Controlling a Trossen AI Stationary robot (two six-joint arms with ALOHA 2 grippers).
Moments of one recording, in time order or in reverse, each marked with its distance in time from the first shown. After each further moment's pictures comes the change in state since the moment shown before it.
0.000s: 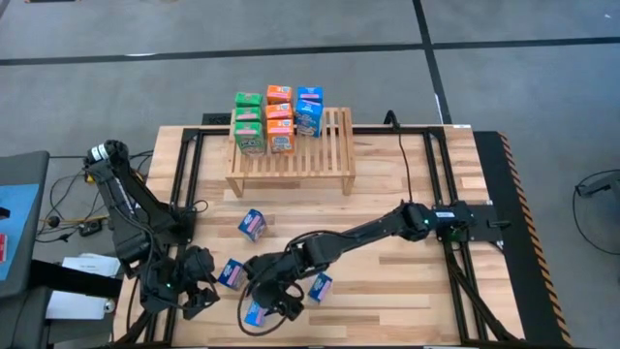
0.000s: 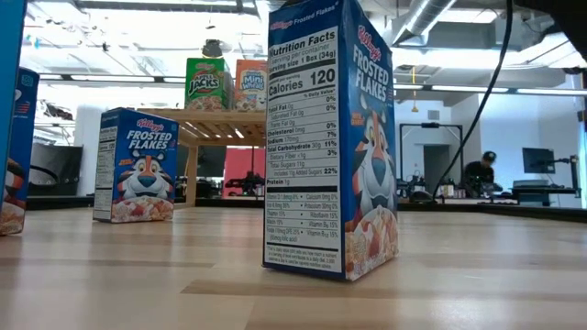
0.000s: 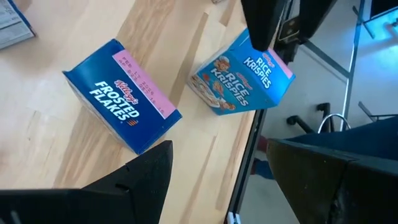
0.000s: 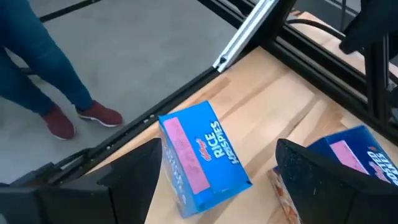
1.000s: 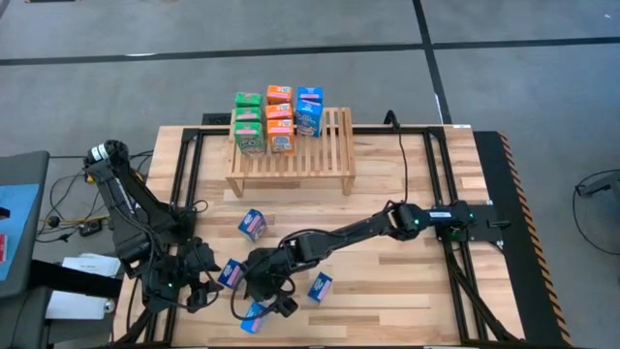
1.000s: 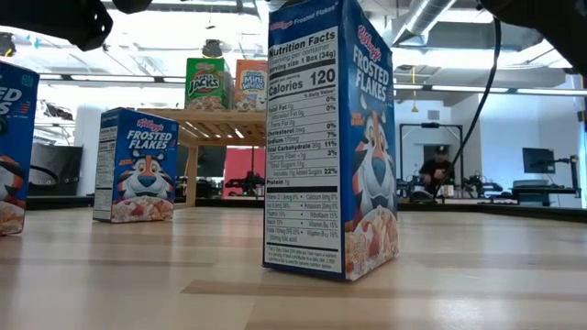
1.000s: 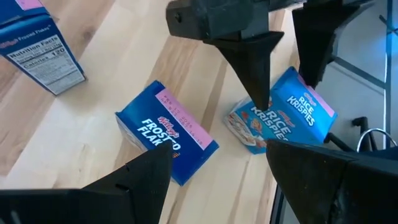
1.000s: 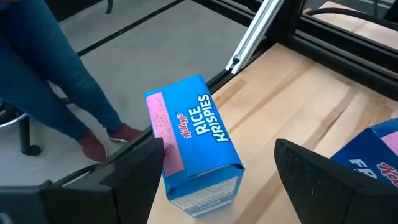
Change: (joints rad) left arm 0.000 0.000 0.000 -0.077 -0.124 0.073; right arm -0.048 0.087 -0.024 0.136 -0.152 0.099
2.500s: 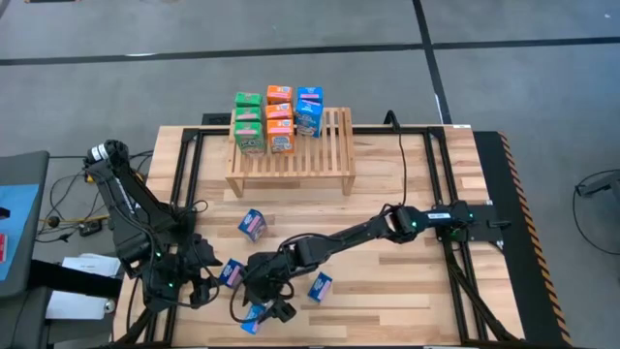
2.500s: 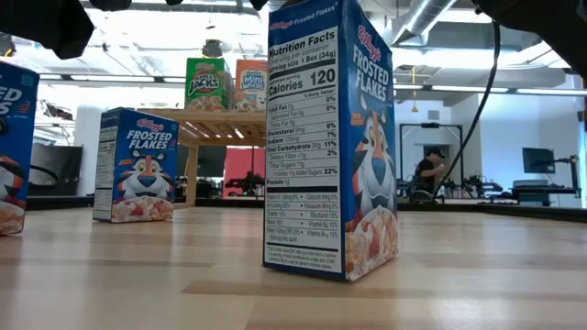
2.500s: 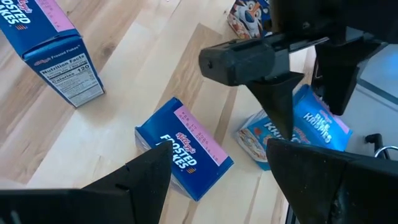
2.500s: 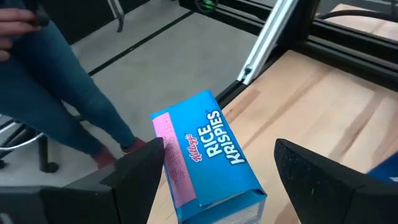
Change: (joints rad) left arm 0.000 0.000 0.000 -0.033 -0.067 -0.019; right arm 0.012 0.034 0.010 0.070 -0.034 0.087
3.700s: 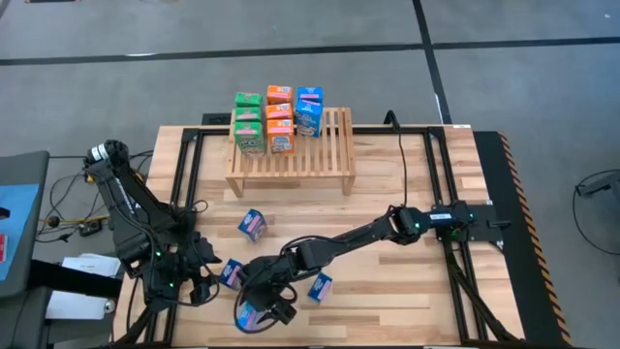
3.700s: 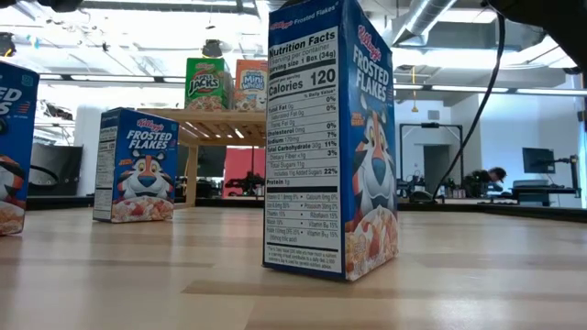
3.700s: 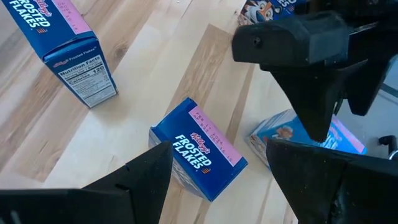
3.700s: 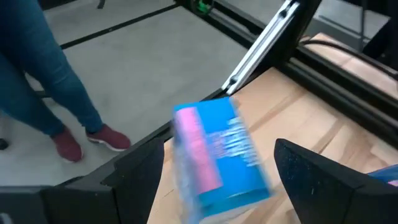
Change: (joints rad) left arm 0.000 0.000 0.000 -0.040 -0.010 -0.009; right arm 0.024 -0.027 0.024 -0.027 0.084 -0.150
